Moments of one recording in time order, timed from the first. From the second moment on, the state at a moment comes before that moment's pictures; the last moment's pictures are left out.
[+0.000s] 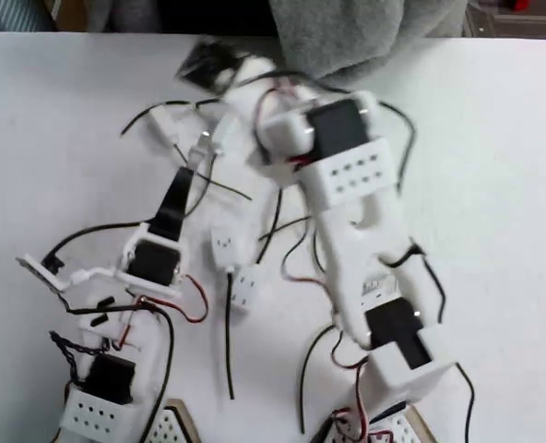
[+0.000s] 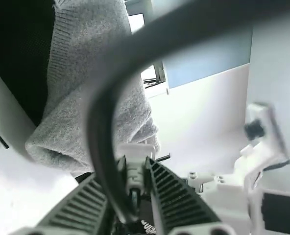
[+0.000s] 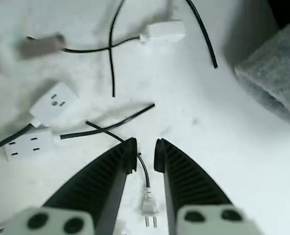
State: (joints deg) left arm 12.2 -103.6 97.1 4.9 72.4; right arm -24.6 8.1 -39.3 97.9 38.3
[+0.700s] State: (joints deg) left arm 12.2 -103.6 97.1 20.0 38.1; right arm 10.0 -11.3 3.3 92.9 27.9
